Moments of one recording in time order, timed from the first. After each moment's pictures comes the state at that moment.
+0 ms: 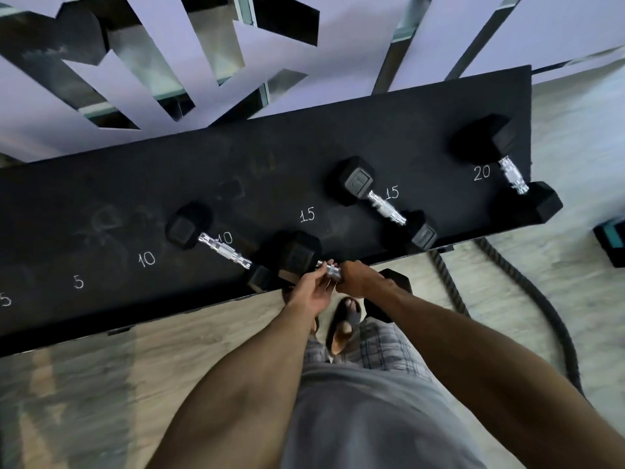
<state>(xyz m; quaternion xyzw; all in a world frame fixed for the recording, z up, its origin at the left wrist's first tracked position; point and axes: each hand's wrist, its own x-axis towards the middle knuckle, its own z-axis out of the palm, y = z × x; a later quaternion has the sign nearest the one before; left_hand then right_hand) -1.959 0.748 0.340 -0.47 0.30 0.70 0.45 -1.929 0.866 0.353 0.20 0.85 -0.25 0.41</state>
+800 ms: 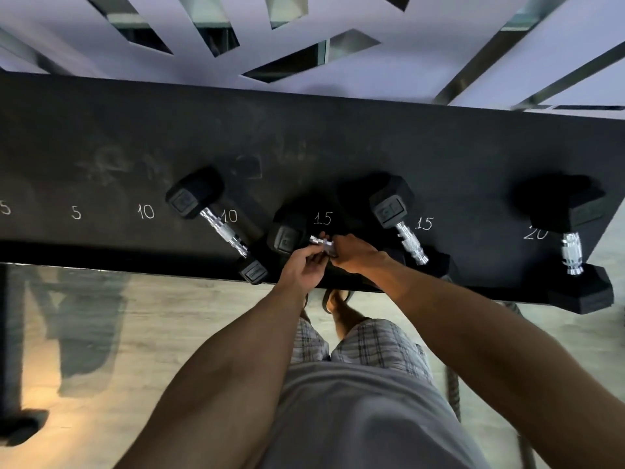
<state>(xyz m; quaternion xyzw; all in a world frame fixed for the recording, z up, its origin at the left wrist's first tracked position) -2.033 0.777 0.301 -0.55 0.20 0.75 0.30 -2.047 0.909 0.311 0.02 0.86 -0.19 0.48</state>
